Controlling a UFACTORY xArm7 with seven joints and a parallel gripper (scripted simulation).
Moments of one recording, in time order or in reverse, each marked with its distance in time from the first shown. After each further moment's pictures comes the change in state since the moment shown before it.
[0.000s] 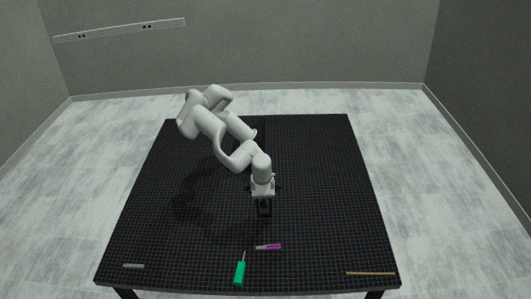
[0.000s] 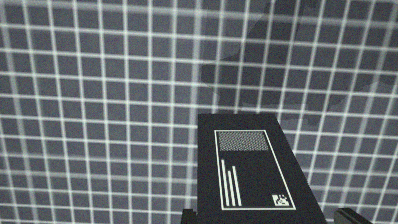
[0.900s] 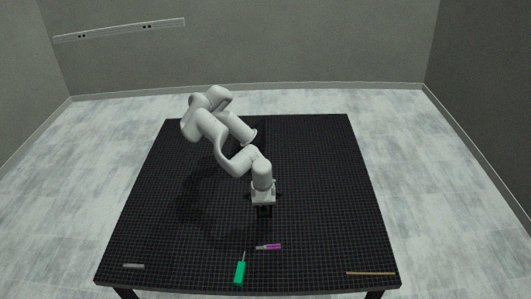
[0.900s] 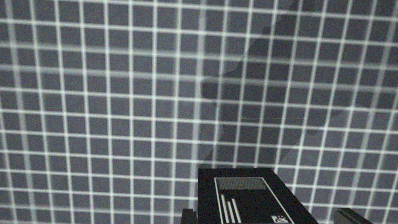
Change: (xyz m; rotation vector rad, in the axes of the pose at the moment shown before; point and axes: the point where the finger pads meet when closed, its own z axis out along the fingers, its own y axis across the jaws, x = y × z) arm 0.045 0.000 -0.012 0.000 0.061 0.001
